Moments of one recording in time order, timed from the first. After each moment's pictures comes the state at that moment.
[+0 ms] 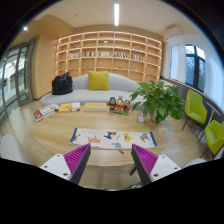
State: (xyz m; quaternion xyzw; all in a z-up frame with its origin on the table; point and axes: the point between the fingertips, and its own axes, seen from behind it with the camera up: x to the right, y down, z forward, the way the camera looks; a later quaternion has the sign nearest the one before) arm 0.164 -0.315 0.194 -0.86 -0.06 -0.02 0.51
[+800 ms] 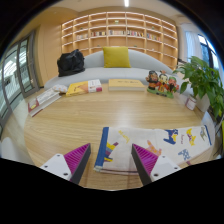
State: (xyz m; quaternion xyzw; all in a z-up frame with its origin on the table) arm -0.034 -0.125 0.004 -0.90 -0.08 0.04 0.42
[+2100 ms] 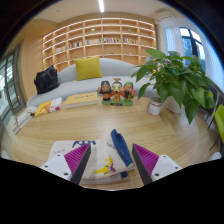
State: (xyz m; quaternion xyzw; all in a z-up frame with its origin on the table) arm 0.169 -0.080 0.051 -0.89 0.01 0.01 0.46
